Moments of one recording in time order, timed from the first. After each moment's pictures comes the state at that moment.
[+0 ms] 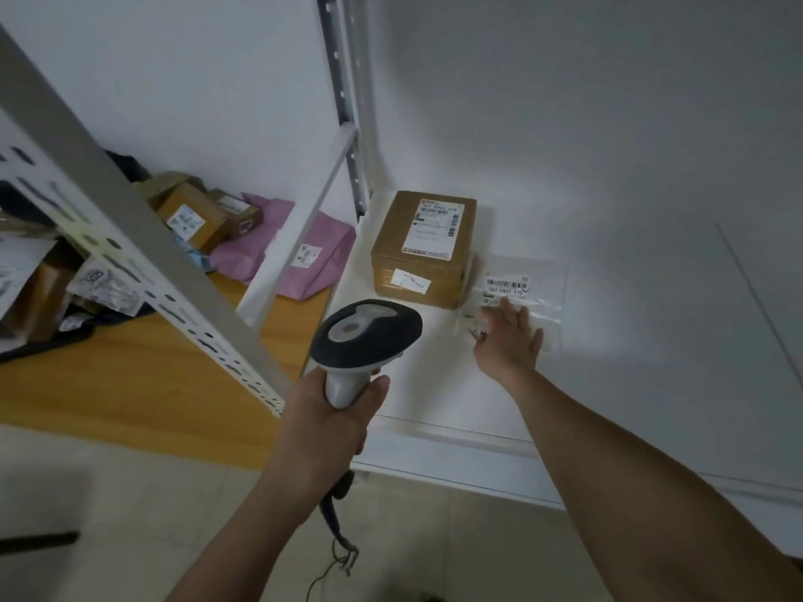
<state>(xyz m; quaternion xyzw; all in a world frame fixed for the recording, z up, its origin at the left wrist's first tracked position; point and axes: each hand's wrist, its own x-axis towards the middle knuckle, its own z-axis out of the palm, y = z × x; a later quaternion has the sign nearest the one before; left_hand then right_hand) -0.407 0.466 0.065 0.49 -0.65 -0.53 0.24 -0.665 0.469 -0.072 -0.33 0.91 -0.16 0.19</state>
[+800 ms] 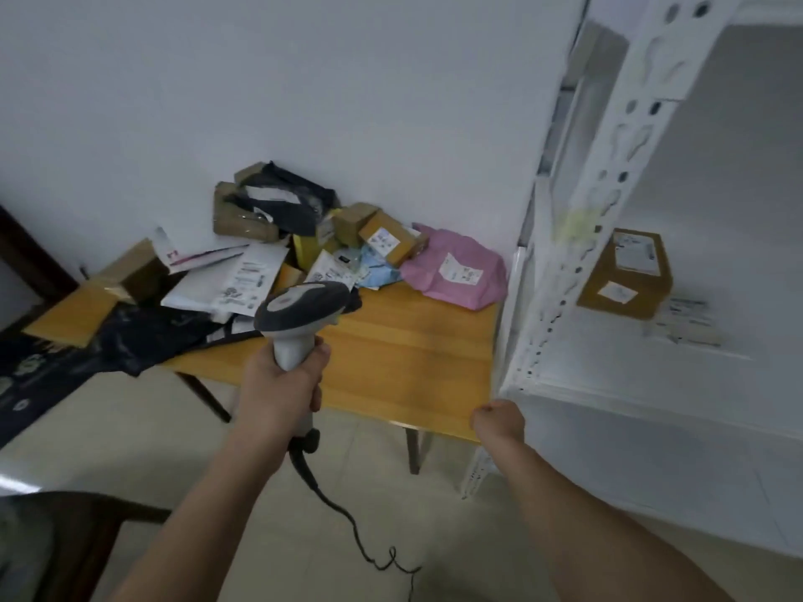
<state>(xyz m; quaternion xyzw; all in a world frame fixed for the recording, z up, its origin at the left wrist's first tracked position) -0.008 0.328 0.135 0.55 -0.56 -0.50 0.36 -0.247 0.392 -0.050 -0.16 0.87 -0.33 0.32</state>
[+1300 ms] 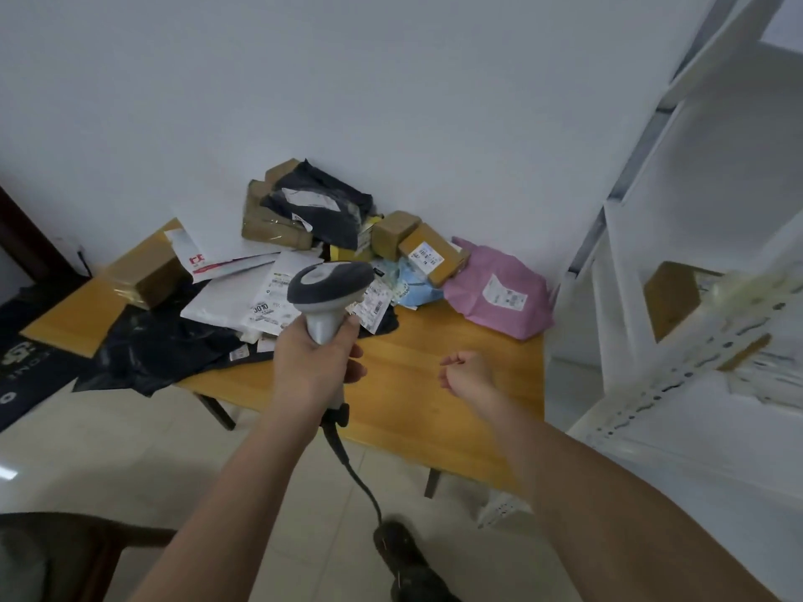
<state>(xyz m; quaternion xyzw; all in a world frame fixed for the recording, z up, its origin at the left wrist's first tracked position) 0.010 0.186 0.135 0.55 -0.51 -0.54 0.39 -0.200 0.193 -0.016 -0.22 0.80 -0.40 0.40</state>
